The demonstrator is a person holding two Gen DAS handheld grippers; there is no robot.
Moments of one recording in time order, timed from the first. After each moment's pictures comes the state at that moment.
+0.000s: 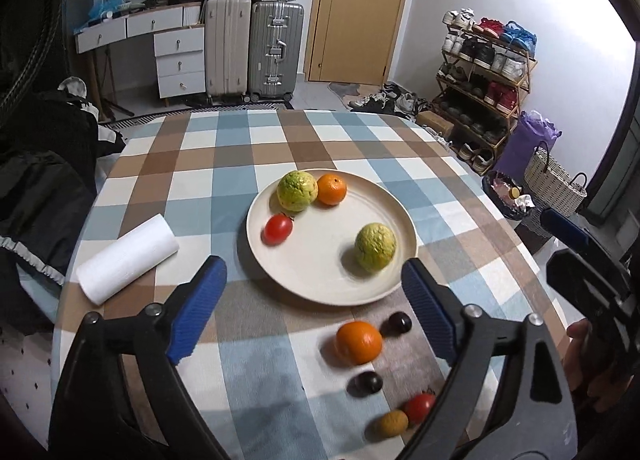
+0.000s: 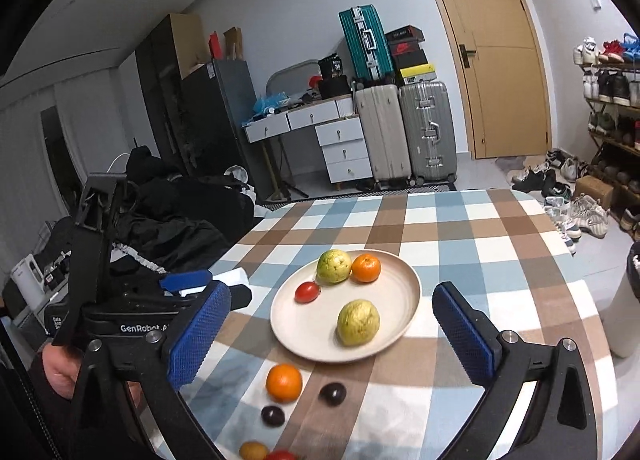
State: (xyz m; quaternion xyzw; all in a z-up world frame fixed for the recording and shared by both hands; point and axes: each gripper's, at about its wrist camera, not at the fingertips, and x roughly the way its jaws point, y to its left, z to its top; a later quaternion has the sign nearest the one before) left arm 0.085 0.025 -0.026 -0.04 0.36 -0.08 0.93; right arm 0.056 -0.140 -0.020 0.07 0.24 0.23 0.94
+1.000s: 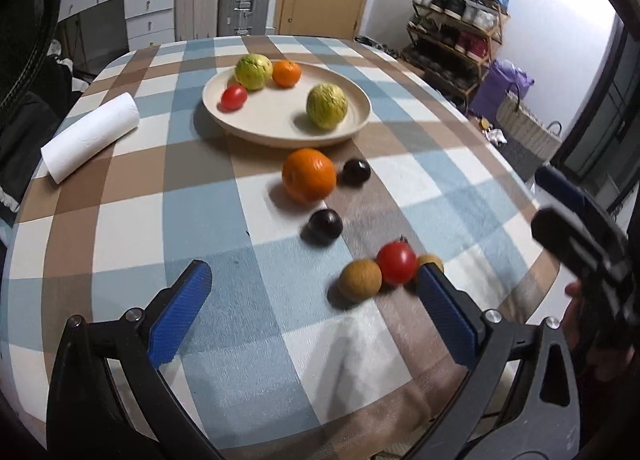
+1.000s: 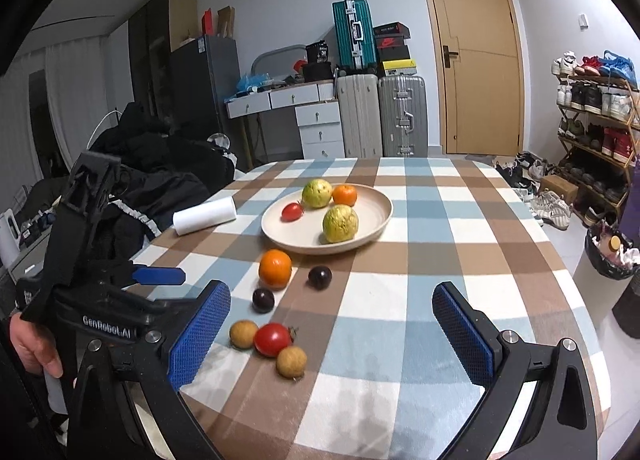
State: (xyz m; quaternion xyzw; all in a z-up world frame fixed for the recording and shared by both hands) left arm -0.004 0.000 -0.108 -0.03 0.43 -0.14 0.89; right arm -0.041 -0.148 -0.080 0.02 0.26 0.18 0.95
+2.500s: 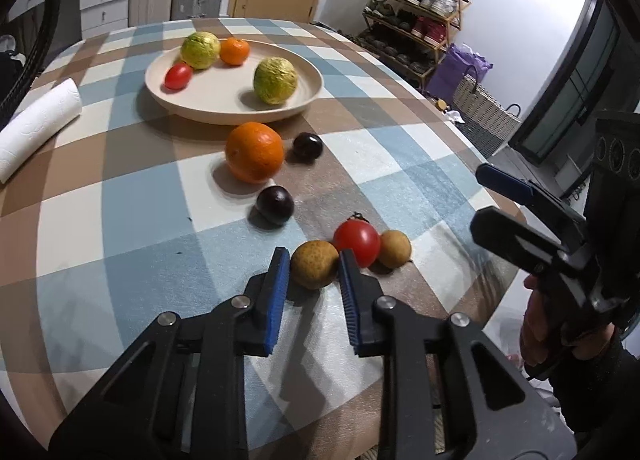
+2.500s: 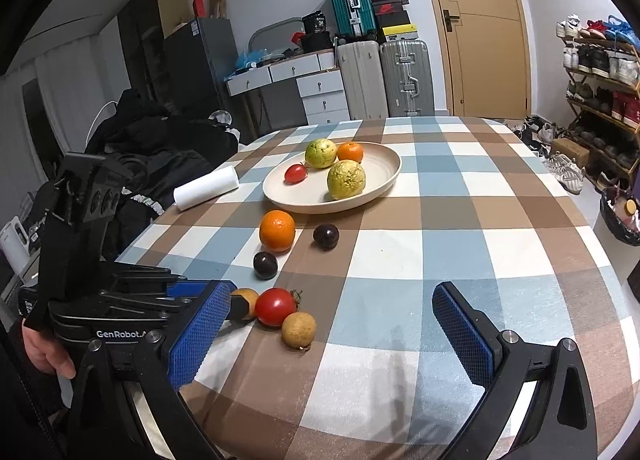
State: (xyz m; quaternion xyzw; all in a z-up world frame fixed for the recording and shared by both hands) left arm 0.002 -0.008 -0.126 -0.05 0.45 -0.23 0.86; right arm -0.027 -0.146 -0.106 0.04 0.32 0.19 0.93
